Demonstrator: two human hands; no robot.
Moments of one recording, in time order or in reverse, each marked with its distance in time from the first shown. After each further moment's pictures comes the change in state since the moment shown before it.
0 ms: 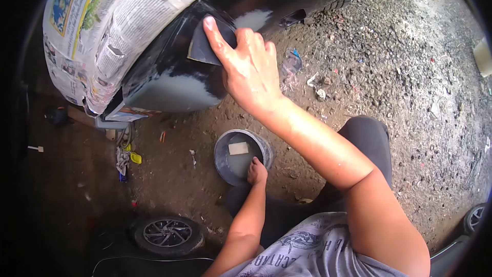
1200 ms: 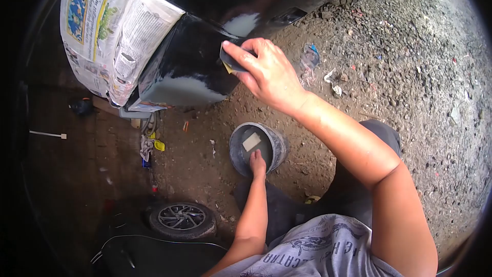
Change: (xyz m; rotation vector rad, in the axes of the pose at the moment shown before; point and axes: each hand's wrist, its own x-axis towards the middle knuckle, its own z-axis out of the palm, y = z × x) left_hand 0.045 -0.035 -0.001 -0.436 0.168 0.234; right_hand -0.023 0.050 -0.035 0.476 -0.130 -0.034
